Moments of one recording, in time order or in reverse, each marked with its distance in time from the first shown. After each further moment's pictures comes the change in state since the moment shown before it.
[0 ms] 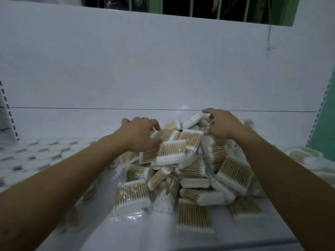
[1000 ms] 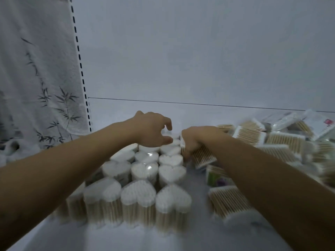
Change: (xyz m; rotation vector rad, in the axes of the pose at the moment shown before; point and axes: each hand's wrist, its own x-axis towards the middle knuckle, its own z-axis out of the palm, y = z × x) left_hand -0.053 -0.171 -0.024 0.149 -0.177 -0.040; right_hand 0.047 -0.263 0.133 -0.414 -0.544 -0.283
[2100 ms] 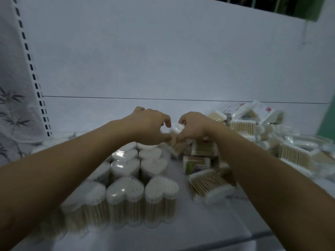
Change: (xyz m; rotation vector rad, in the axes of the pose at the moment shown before) left_hand 0.011 0.022 0.002 -0.035 0.086 0.286; right_hand -0.058 0.034 0.003 0.353 0.335 0.208
